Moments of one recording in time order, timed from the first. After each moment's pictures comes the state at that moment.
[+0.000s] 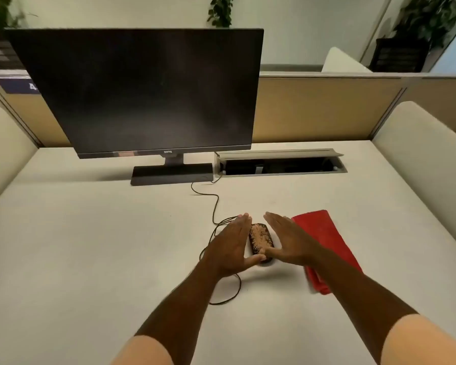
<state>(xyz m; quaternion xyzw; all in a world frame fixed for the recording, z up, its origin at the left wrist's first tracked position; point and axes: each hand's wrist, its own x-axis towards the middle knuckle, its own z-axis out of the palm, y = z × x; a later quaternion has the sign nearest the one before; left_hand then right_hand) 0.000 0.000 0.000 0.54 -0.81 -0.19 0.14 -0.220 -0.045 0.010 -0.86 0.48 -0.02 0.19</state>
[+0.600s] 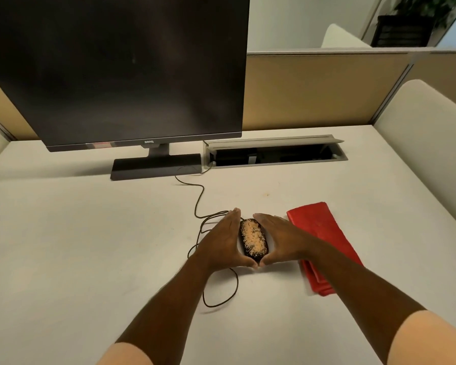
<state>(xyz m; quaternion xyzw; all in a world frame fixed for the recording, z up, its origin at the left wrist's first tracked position) -0.013 -0.030 -0.031 0.56 -0.76 -0.29 0.11 -0.229 -0.071 -0.024 -0.85 0.46 0.05 0.25</state>
